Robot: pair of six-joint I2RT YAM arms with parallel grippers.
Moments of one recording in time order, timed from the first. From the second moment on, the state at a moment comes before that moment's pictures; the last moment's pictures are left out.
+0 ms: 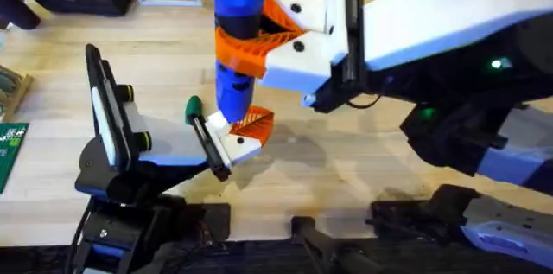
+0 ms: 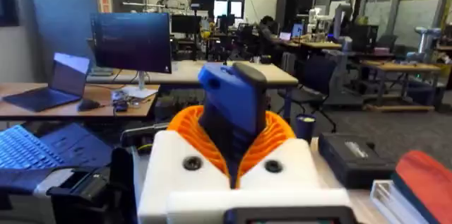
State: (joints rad) left arm -0.19 0.01 0.03 -0.13 0.87 0.00; right arm 0.78 1.14 0.61 0.93 -0.63 0.18
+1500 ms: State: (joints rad) left arm -0.20 0.01 0.03 -0.13 0.88 -0.02; right arm 0.79 1.14 0.61 0.88 -0.61 0.17
